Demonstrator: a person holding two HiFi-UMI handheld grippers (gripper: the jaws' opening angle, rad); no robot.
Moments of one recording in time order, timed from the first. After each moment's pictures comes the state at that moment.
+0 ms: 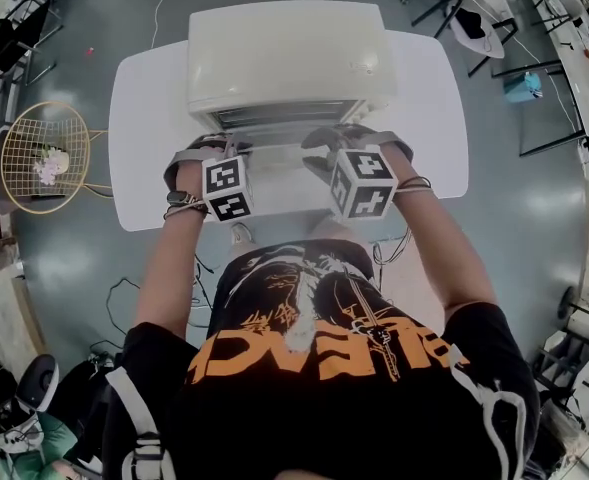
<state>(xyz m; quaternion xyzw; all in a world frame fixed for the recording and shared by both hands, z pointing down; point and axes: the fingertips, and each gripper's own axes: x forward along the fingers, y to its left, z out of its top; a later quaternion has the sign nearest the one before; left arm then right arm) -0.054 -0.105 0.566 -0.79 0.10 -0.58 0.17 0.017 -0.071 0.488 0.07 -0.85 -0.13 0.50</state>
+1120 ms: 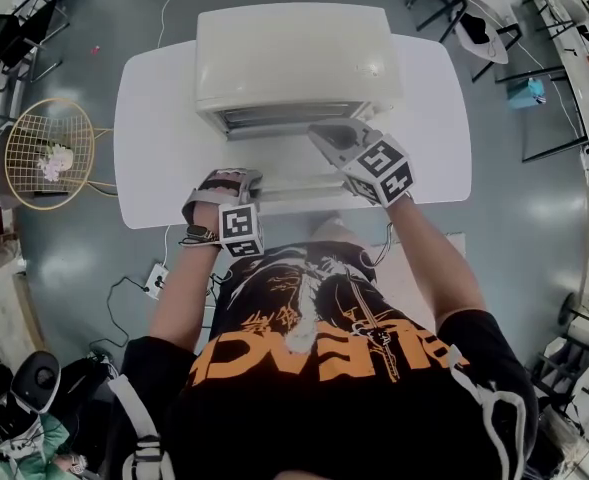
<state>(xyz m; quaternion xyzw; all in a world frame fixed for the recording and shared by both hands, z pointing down) -0.056 -0.040 0.616 -0.79 0.10 -0.57 0.22 0.027 -0.125 0.470 0.30 -0.92 0.11 0.22</state>
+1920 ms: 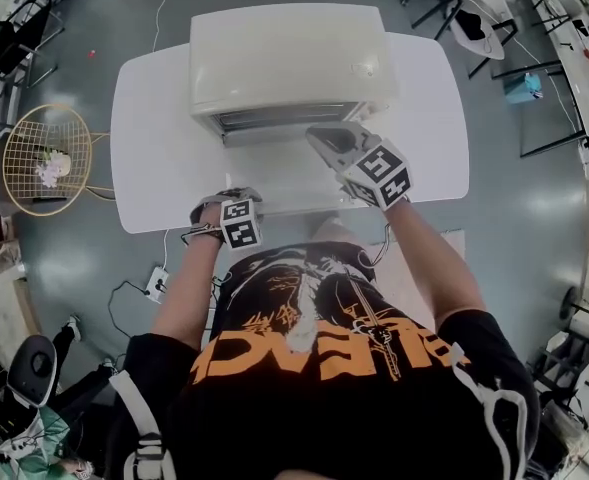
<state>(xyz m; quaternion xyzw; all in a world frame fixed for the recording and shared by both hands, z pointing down) -0.062 0.028 0.701 -0.81 -0.04 -0.59 -0.01 0.035 -0.122 0.474 0.30 -0.93 0.10 0.20</state>
